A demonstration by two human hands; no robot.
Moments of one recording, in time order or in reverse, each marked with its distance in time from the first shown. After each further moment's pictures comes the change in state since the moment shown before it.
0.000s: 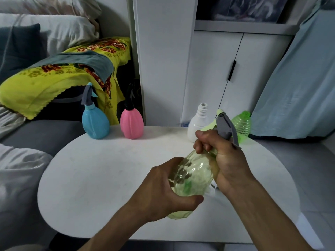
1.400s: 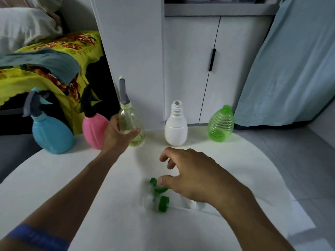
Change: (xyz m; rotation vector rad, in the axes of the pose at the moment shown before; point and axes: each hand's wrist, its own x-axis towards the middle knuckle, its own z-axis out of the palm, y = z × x) left_hand 0.191 -0.127 -0.033 -0.002 0.511 -0.237; right_hand 0.031 -0.002 -0.038 -1.451 -0.474 0.046
